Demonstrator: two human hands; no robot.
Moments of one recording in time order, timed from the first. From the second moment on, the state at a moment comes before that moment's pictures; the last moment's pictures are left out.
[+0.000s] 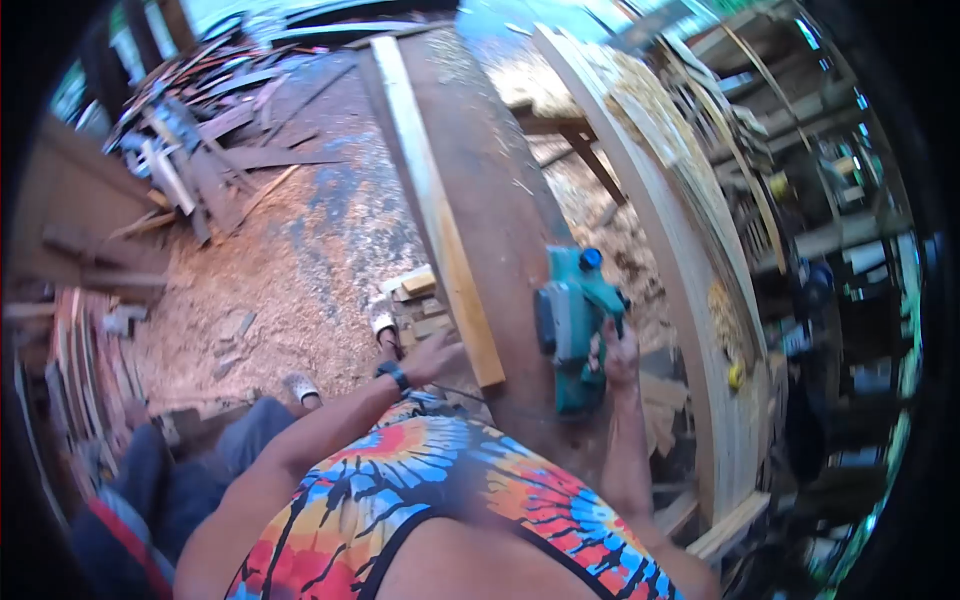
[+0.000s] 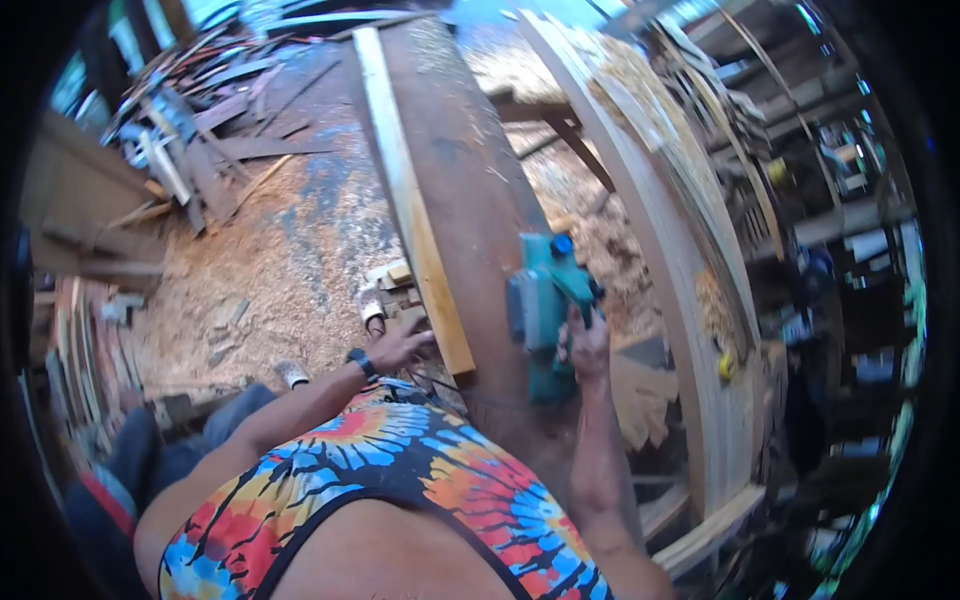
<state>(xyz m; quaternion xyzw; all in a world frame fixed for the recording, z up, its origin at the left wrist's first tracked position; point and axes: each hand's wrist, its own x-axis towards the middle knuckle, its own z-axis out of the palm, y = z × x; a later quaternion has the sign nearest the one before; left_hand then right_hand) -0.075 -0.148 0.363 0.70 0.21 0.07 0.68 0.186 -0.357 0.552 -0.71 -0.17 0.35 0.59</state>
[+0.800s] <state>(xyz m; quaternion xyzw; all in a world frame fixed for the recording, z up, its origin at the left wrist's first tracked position) -0.063 -0.212 0.556 0.52 0.39 0.16 0.74 0.182 -0.395 0.529 -0.69 -0.20 0.34 0.61</state>
